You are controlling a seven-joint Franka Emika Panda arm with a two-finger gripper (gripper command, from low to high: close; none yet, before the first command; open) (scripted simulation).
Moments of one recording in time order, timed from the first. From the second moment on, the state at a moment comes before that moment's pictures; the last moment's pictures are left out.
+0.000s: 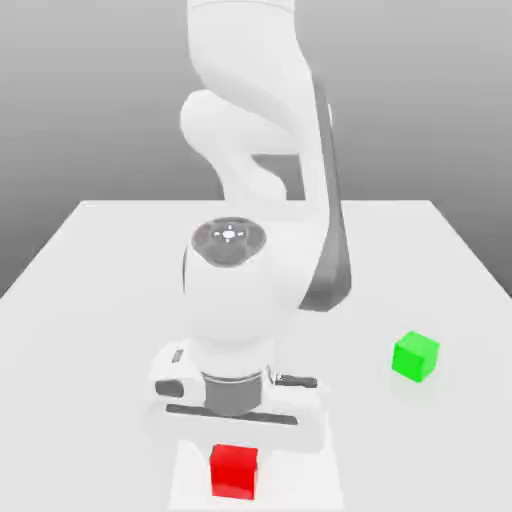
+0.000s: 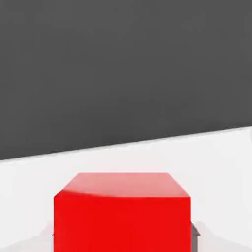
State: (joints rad) arm -0.05 0.35 0.00 -2.50 0.00 2.86 0.87
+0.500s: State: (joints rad) arm 0.29 -0.07 0.21 -2.73 0.16 2.68 1.08
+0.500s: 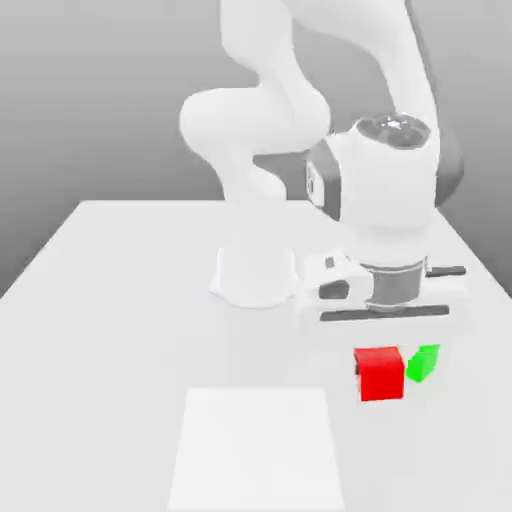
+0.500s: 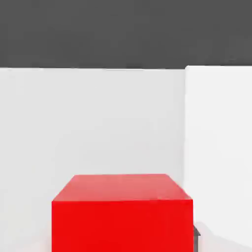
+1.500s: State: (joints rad) arm 0.33 -0.05 0.45 -2.89 -0.08 2.82 1.50
